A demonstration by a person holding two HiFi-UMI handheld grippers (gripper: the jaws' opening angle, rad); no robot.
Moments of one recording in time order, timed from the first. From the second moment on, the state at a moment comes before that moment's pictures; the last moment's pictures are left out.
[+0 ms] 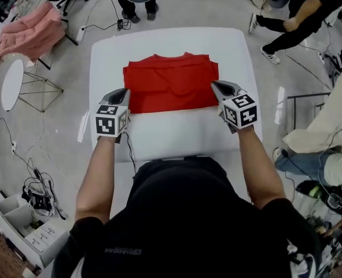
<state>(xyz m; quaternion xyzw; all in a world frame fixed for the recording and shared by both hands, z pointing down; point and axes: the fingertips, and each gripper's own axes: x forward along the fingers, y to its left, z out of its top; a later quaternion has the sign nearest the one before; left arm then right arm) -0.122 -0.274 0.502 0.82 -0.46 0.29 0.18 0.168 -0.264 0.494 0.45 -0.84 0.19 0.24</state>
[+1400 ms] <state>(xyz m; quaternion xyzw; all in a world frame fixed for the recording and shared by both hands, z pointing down) -0.211 -0.179 0.470 0.79 -0.53 0.24 0.18 0.240 -0.314 0.617 0.53 -0.69 0.48 0.14</state>
